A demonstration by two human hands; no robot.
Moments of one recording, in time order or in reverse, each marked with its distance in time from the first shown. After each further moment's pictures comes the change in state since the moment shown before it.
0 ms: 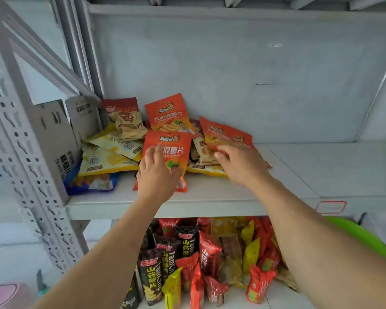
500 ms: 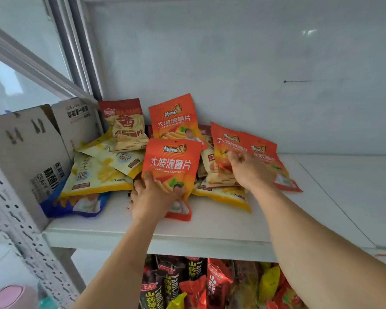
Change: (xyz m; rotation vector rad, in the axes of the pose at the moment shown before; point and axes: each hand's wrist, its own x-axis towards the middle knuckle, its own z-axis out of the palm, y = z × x) left_hand 0.069 -0.030 0.068 0.050 -0.052 -0.473; right_hand 0.117 0.069 0.097 0.282 -0.210 0.461
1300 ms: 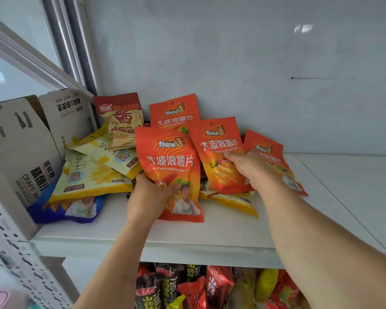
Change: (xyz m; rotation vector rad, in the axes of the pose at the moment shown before) left_hand 0.019 -0.005 -0.014 -0.319 -0.031 -0.032; right_hand 0.034 -0.024 0.015 0.529 -0.088 0.267
